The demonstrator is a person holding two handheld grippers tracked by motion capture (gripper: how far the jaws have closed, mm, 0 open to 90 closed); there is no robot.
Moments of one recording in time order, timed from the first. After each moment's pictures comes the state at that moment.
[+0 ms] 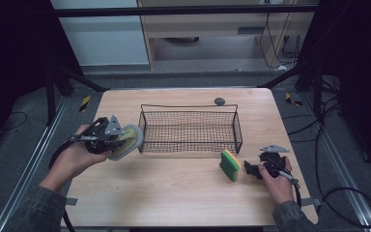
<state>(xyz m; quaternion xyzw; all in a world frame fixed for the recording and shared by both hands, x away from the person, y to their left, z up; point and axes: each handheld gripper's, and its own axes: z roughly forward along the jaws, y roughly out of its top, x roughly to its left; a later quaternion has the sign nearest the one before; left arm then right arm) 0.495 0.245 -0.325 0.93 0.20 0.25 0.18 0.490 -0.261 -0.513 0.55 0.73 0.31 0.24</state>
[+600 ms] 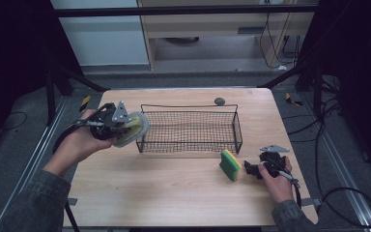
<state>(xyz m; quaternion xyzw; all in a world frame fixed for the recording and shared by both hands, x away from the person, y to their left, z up) 0.517 0.228 -0.295 0.93 0.17 0.27 0.18 0.490 -0.261 -0.513 0.55 0.73 0.31 0.24</state>
